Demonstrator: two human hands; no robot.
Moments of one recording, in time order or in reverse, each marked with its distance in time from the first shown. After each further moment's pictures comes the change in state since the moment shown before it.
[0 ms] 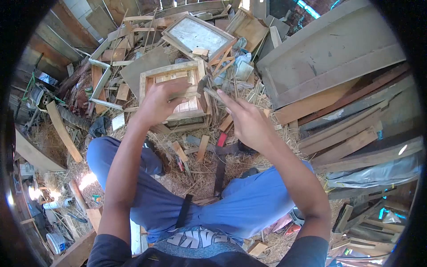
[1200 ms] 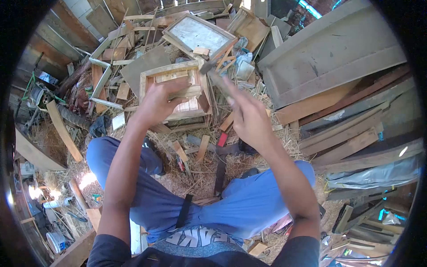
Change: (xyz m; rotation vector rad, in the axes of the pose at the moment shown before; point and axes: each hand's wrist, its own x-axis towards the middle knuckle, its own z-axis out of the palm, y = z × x) left_hand 0.000 0.009 -0.009 -0.004 -0.044 -0.098; right_hand 0.012 -0.002 0.010 0.055 0.153 -0.057
